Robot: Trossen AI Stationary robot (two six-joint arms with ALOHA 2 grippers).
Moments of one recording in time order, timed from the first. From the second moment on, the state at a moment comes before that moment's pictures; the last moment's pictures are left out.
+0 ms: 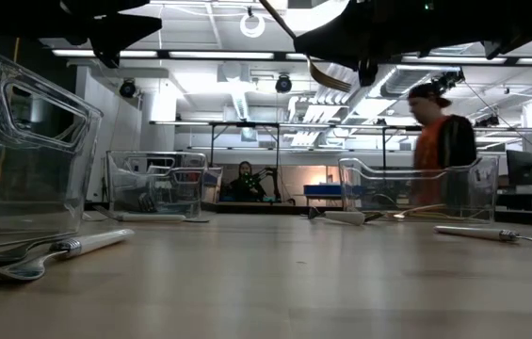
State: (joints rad) left arm -0.32 0.77 0.23 0.63 -0.38 0.00; right arm 0.23 1.46 0.59 0.82 0.41 0.08
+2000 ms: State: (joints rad) left arm -0.32 0.77 0.23 0.63 -0.38 0.00; right arm 0.23 1.46 0.59 0.82 0.35 0.03
